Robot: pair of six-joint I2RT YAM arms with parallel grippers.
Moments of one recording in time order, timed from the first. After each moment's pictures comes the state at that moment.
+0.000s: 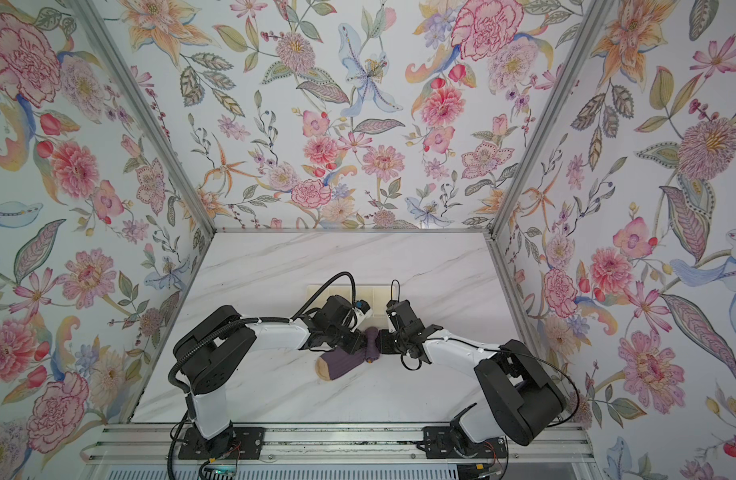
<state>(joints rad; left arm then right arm) -0.83 1.90 0.98 0.02 0.39 -0.26 0.62 1.45 0.62 -0.16 -0.17 0.52</state>
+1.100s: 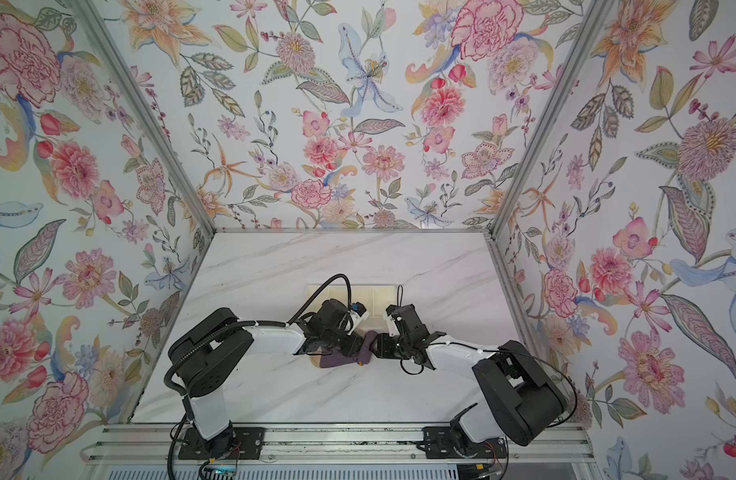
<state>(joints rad) -0.82 1.86 0.89 0.11 0.40 -0.30 0.59 1.45 0.53 0.00 -0.36 0.58</state>
